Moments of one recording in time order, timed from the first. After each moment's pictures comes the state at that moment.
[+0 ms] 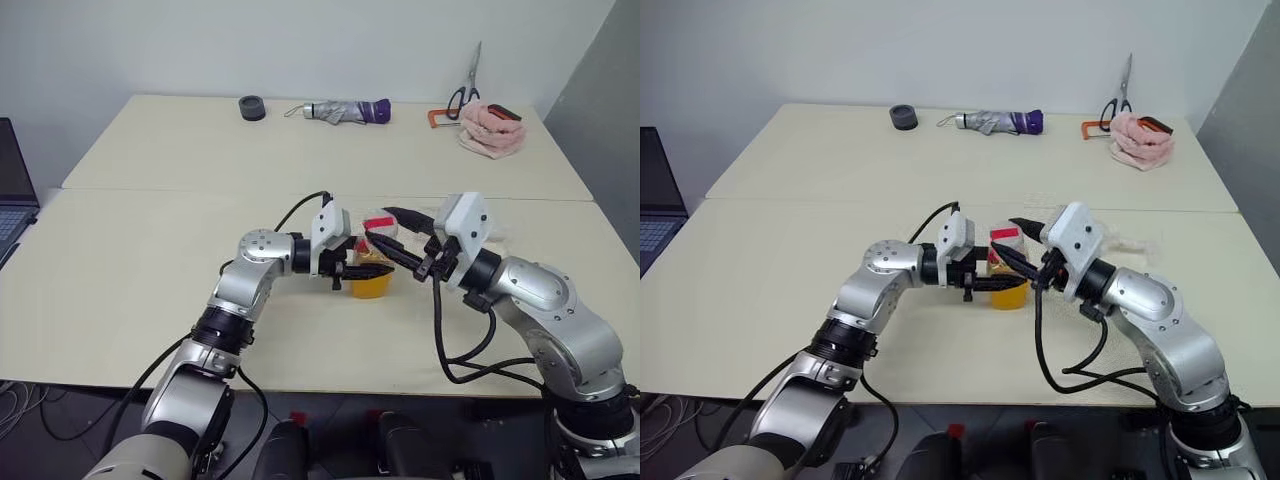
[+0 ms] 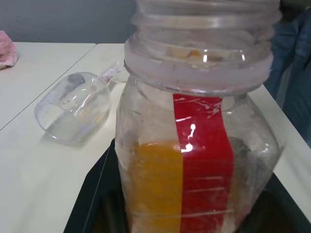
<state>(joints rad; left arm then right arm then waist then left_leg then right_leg) -0.71 0.30 -0.23 0.31 -0.27 0.17 -1.20 -0.37 -0.48 0.06 -0.61 0.47 0.60 0.52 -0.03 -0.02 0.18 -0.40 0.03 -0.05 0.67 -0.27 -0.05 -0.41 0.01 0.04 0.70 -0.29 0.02</state>
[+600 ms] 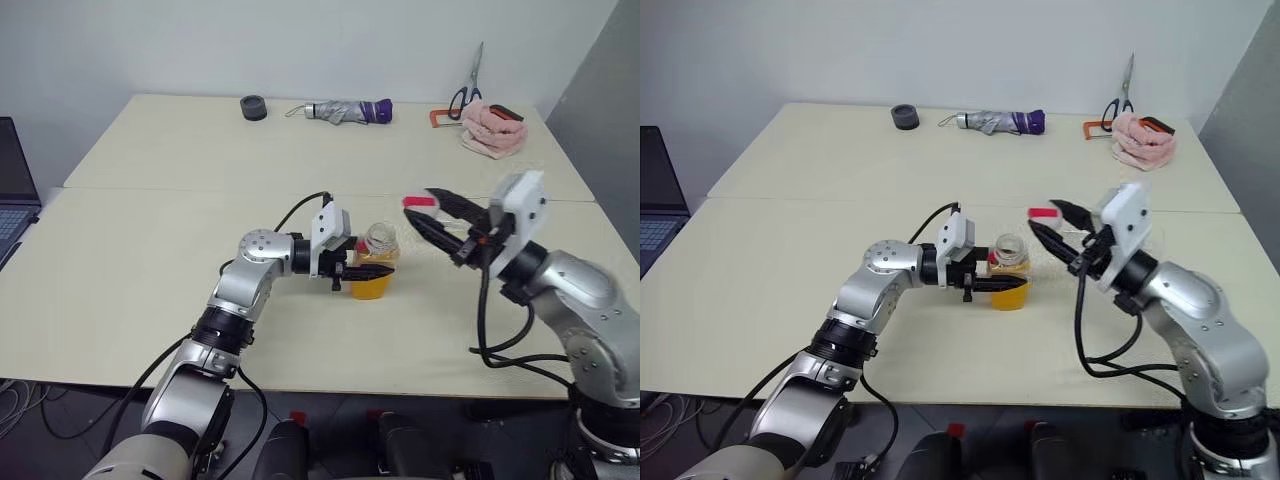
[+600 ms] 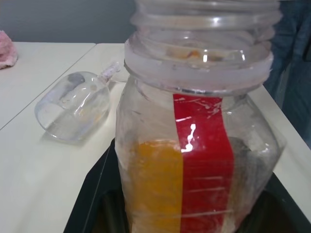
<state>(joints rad) -0.71 0.30 -0.23 0.31 -0.27 0.17 -1.21 -0.28 -0.59 -0.19 -0.68 0.59 0.68 0.50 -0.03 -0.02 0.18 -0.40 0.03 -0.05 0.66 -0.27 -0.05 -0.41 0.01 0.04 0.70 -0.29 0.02</state>
